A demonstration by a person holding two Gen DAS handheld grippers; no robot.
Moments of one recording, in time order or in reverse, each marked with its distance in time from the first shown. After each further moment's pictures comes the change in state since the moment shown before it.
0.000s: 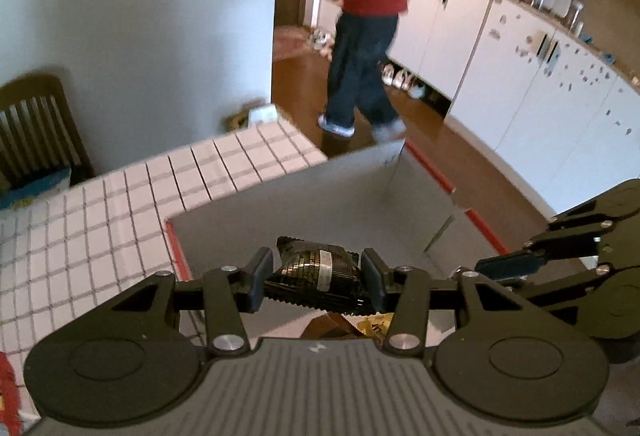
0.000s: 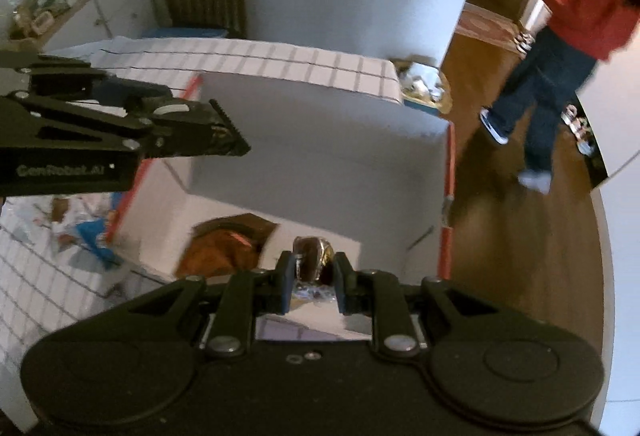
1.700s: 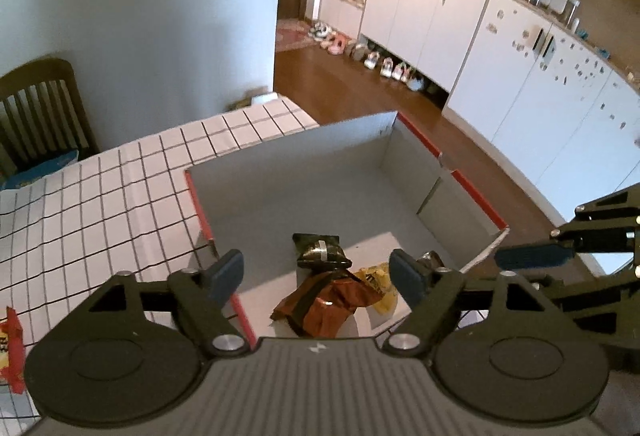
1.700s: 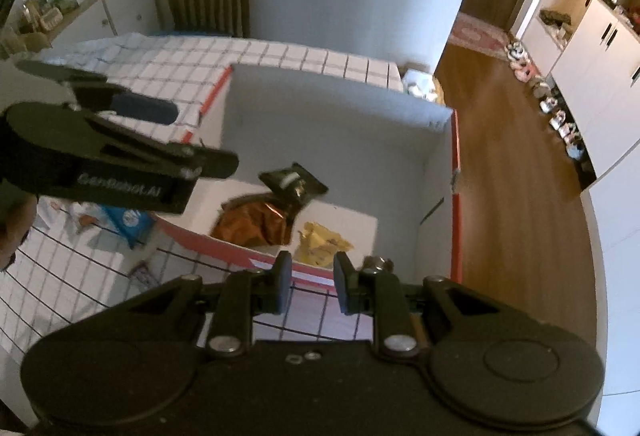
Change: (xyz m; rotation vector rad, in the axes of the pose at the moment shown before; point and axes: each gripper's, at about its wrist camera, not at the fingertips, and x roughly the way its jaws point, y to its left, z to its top) left arm -0.057 0.007 -0.039 -0.008 -0.008 -0.007; right arm -0.040 0.042 -0.028 -0.004 -0.051 -0.029
